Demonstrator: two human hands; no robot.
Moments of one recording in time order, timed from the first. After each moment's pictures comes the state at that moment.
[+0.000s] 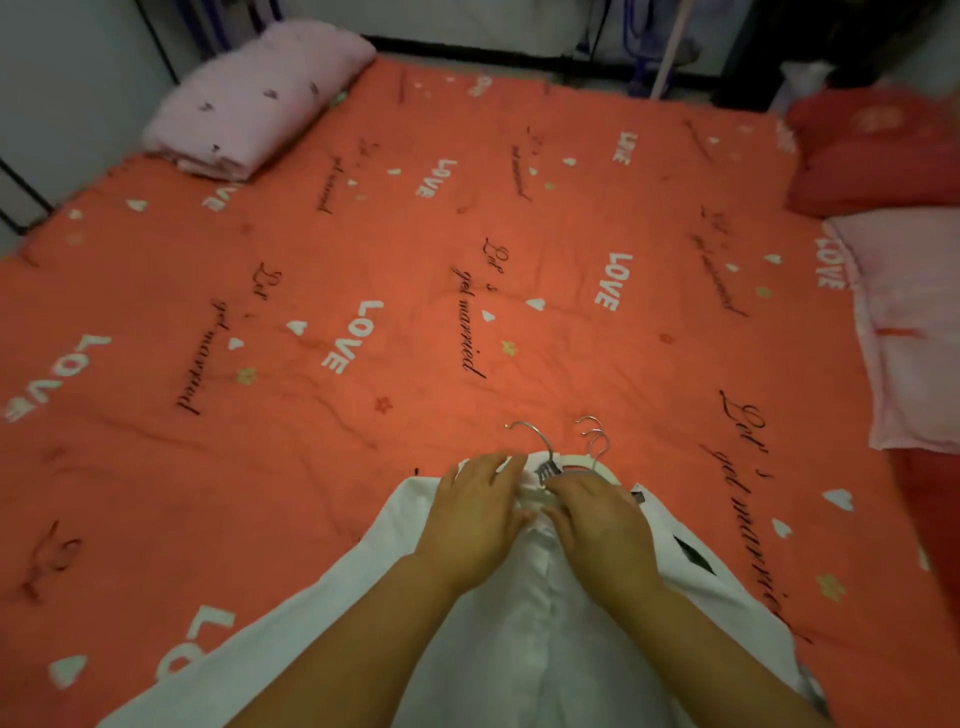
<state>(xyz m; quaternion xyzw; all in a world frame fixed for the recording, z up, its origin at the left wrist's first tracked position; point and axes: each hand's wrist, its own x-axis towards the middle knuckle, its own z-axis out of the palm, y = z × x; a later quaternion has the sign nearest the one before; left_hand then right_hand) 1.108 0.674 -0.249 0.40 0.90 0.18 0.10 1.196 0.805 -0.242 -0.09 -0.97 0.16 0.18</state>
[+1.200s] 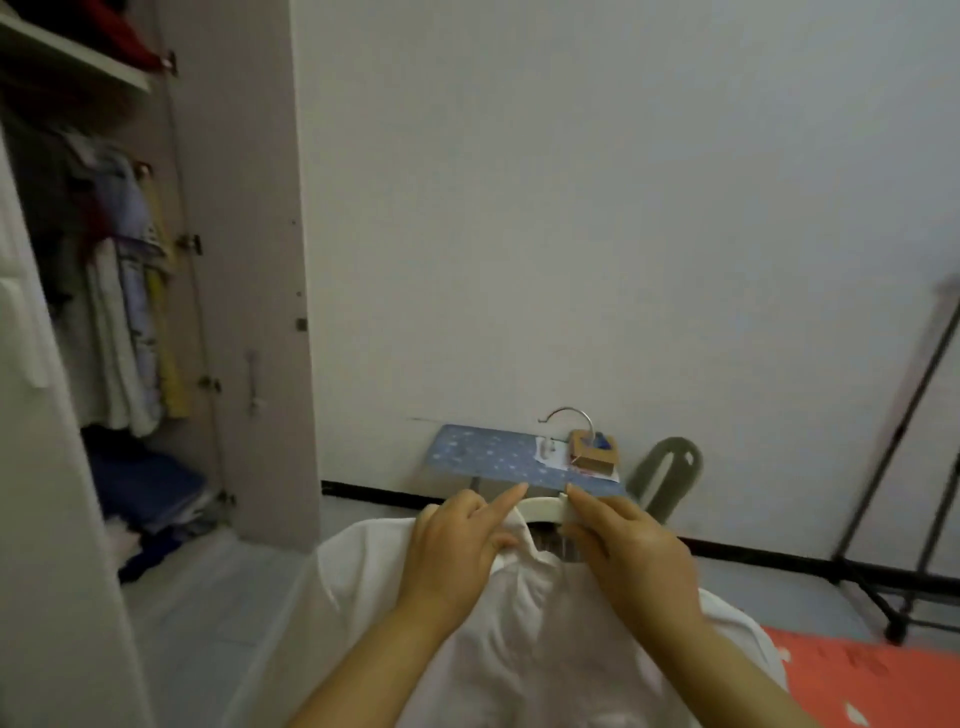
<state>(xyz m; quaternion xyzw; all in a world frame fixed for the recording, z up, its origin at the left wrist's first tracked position) 1.332 -0.266 0.054 -0.25 0.88 0.09 -0.39 1.189 -0.148 0.073 0.56 -0.69 0.32 0.33</state>
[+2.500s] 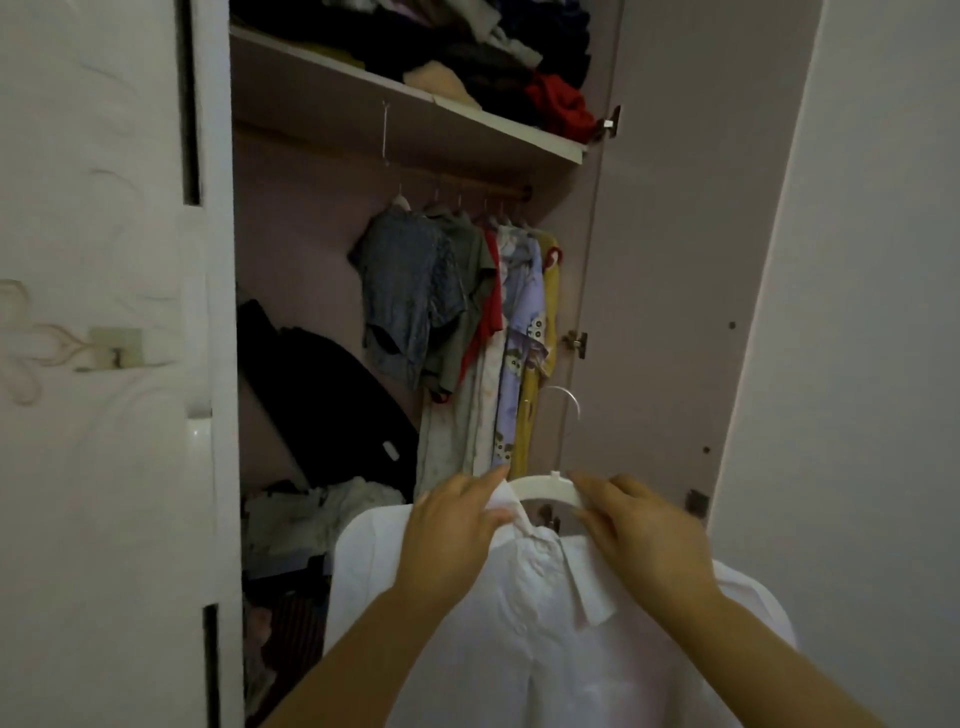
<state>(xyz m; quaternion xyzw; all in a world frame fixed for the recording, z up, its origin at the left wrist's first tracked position) 1.481 -0.961 0.110 -0.64 0.63 -0.10 -0.43 1.288 -0.996 0.146 0.83 -0.39 0.35 0.19</state>
